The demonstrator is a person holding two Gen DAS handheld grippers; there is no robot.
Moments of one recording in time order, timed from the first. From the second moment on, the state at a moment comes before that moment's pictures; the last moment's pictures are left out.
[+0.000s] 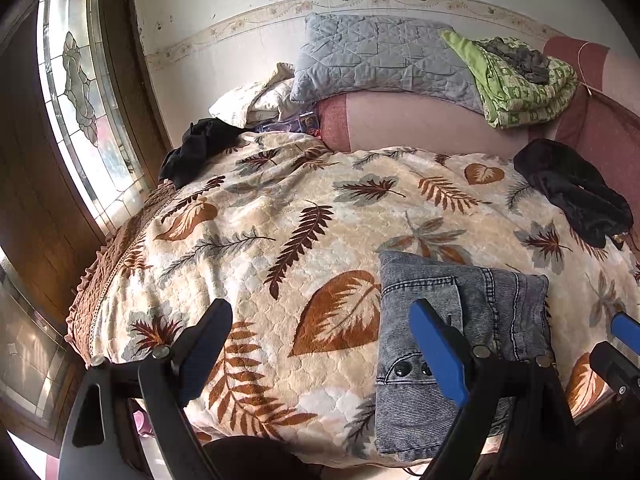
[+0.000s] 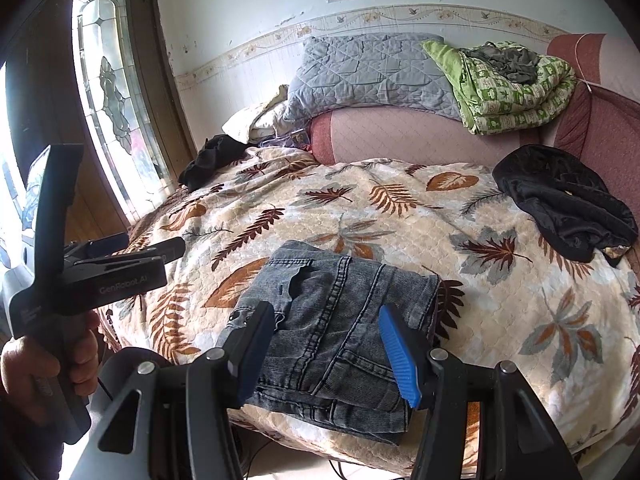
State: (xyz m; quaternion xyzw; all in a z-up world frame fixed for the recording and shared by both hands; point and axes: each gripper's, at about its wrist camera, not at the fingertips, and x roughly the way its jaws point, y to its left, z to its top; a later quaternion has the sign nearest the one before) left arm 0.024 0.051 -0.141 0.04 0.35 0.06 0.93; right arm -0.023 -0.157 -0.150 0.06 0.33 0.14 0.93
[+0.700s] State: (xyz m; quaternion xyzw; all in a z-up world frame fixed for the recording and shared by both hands) left arm 0.026 0.060 -0.149 0.04 0.37 0.06 0.93; right arm -0.024 -0.145 -0.150 0.04 0.34 0.15 0.93
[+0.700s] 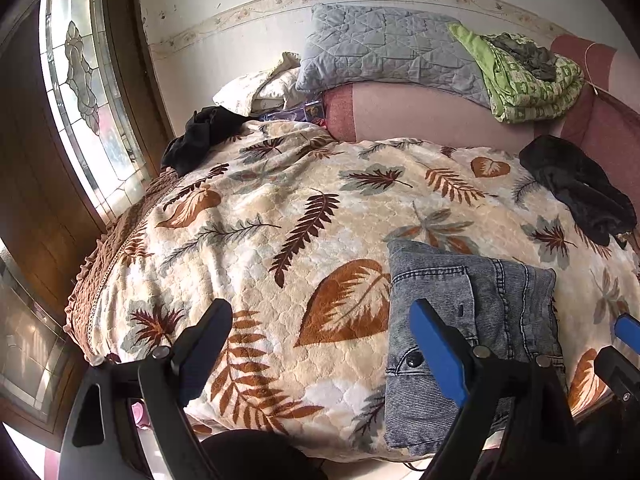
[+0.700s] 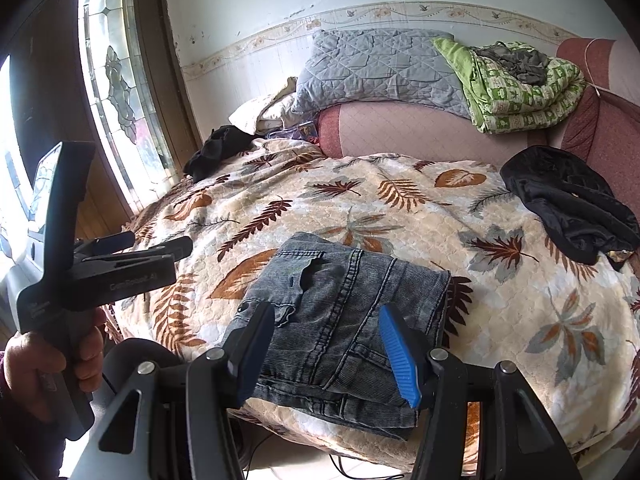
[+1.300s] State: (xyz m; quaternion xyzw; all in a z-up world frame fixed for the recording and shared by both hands) left arm 0.021 0.062 -0.149 0.04 0.37 0.06 0.93; right arm -0.028 -0.142 -0.148 0.04 0.34 0.15 0.93
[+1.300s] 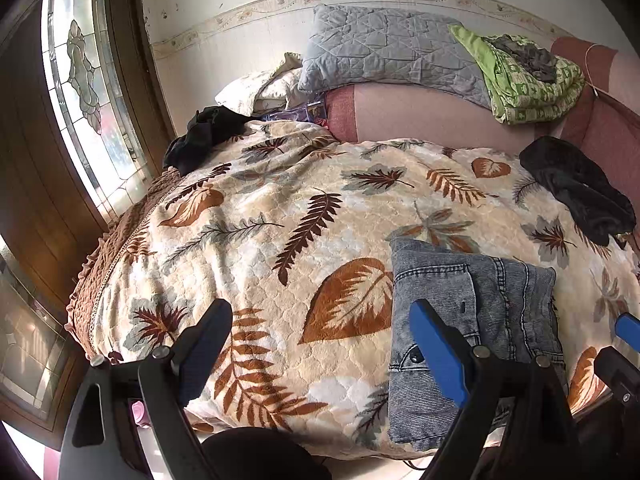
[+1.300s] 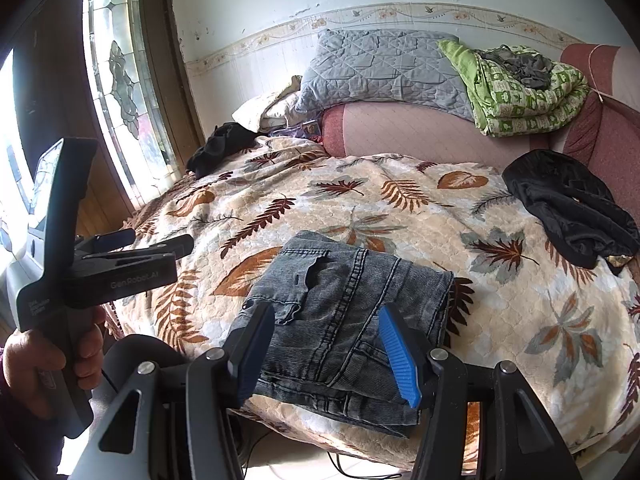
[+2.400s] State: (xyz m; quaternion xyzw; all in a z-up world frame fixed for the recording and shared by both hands) left arm 0.021 0.057 -0.154 0.04 0.37 0.05 0.92; right arm -0.024 -0.155 -0.153 0.05 0.34 0.13 0.93
